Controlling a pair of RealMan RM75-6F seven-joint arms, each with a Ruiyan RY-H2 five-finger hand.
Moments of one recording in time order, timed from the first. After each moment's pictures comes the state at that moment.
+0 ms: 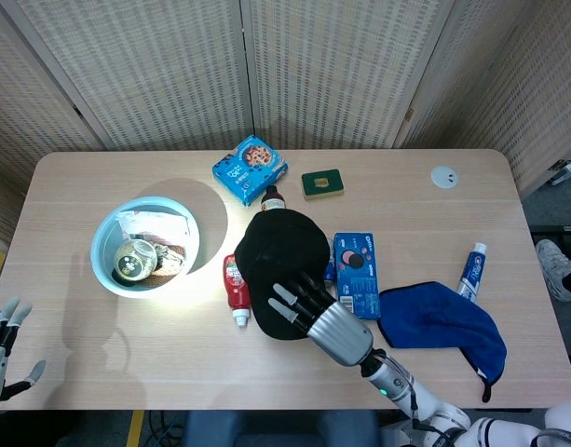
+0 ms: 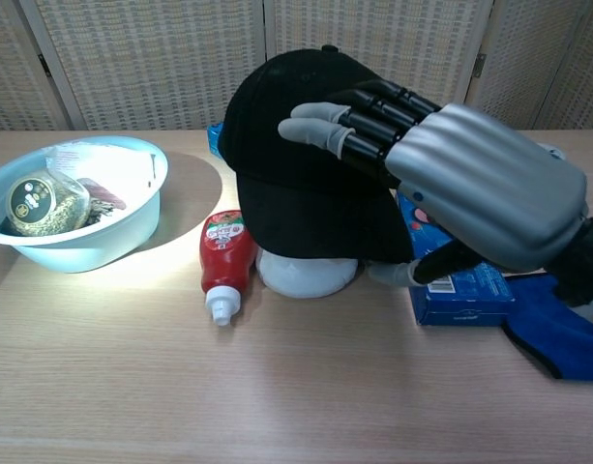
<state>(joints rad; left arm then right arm) 0.03 -1.11 0.01 -1.60 1.52 1.55 0.00 0.50 -1.68 0.07 -1.40 -1.96 1.36 -0.38</state>
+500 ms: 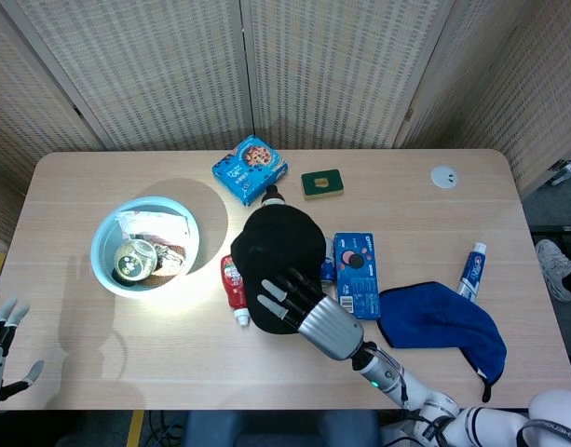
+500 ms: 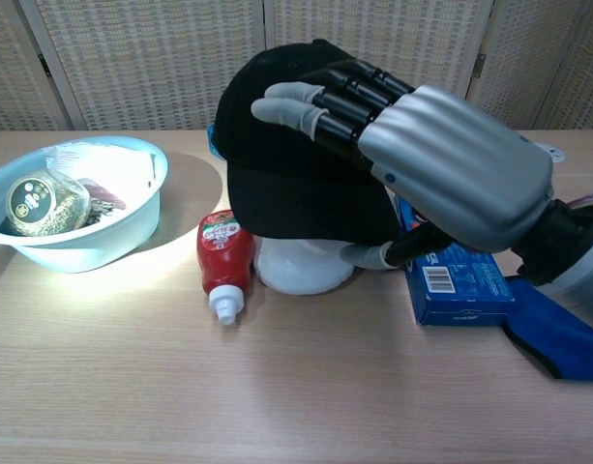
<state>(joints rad) 0.03 -1.11 0.00 -1.59 1.51 1.55 -0.01 0.56 -1.72 0.08 -1.34 -1.96 1.39 -0.35</state>
